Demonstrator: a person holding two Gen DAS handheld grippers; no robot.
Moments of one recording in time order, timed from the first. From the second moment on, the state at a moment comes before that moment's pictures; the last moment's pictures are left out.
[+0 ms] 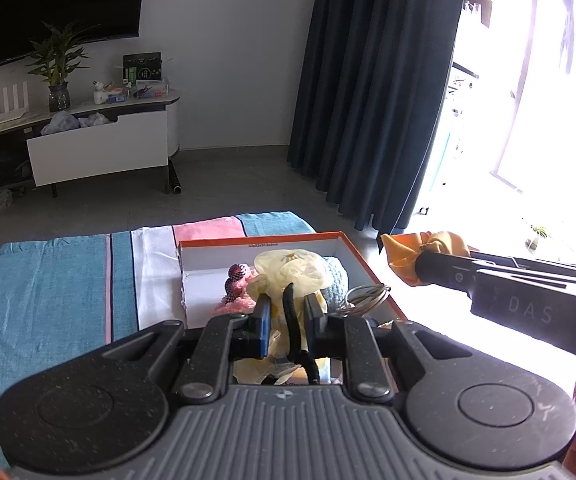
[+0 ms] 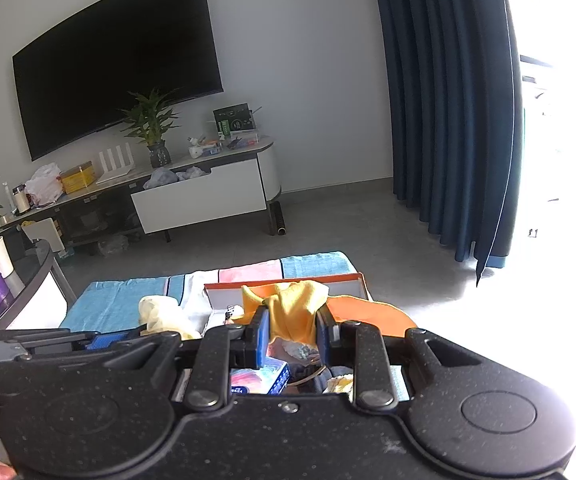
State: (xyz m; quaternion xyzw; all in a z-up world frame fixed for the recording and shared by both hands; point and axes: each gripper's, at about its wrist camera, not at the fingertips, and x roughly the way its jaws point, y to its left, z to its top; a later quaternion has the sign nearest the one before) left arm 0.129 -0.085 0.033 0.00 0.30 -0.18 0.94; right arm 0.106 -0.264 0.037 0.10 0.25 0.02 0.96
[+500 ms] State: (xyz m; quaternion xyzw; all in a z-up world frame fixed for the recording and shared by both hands) left arm 0.130 -0.098 0.031 0.01 0.30 -0.20 0.93; right arm 0.108 -0.267 0.035 0.10 0.25 0.02 0.96
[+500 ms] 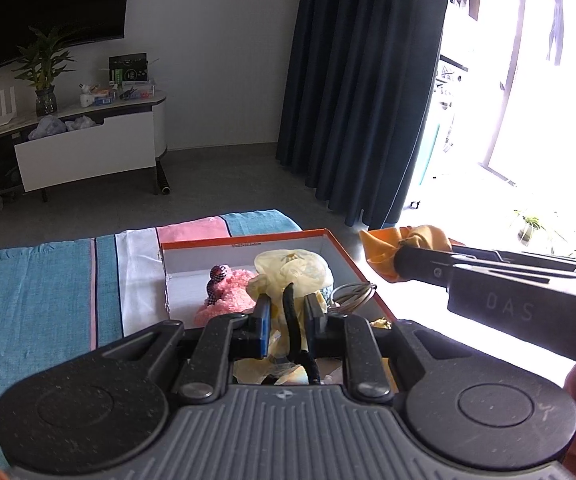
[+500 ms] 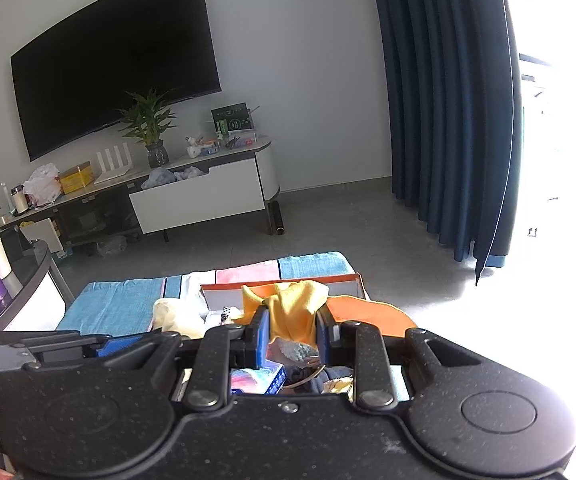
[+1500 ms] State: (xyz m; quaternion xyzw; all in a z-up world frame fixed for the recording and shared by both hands) left arm 0.138 -0.113 0.024 0.02 0.31 -0.21 0.93; right arm 0.110 -0.268 0.034 0.10 0.25 0.02 0.96
